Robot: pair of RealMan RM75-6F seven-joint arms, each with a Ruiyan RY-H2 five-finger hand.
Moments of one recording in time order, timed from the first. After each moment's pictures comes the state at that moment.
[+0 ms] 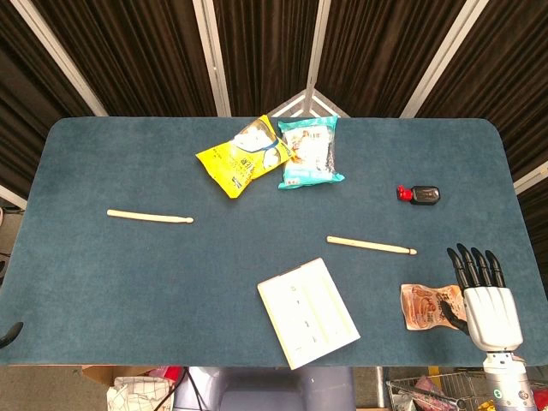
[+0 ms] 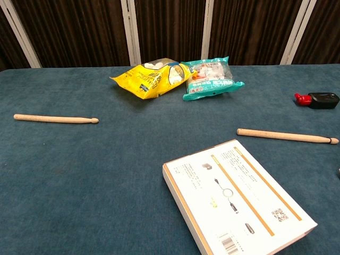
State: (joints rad) left arm 0.11 -1.06 -0.01 -1.72 1.57 1.68 0.23; right arm 0.06 -1.20 0.05 -1.68 -1.59 1.55 -0.27
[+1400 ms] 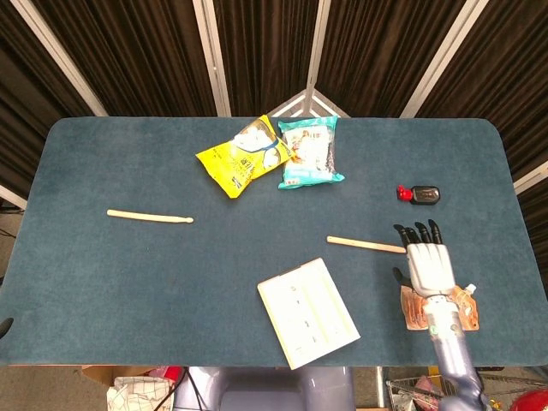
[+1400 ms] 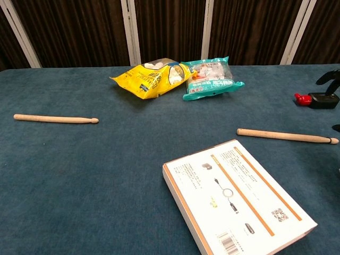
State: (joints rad) left arm 0.10 -1.04 -0.04 -1.73 1.49 1.67 0.19; right arm 0.34 -1.42 0.24 -1.67 -1.17 1.22 -0.57
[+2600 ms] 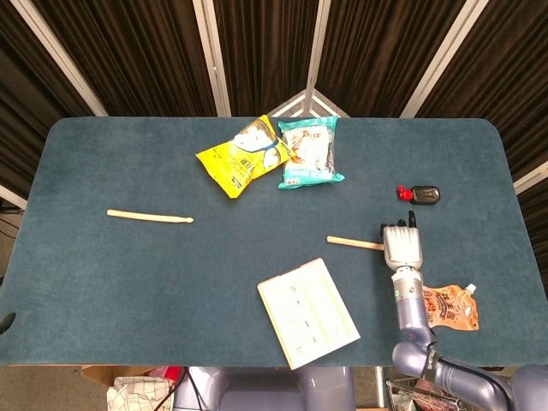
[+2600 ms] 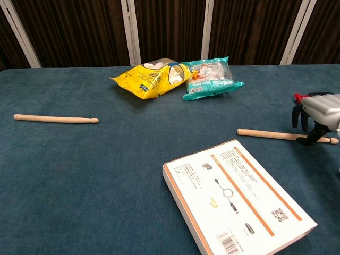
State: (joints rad) left arm 0.06 -1.07 -0.06 -1.73 1.40 1.60 0.29; right arm 0.56 -1.70 0.26 -1.22 -0.89 1.10 -0.68
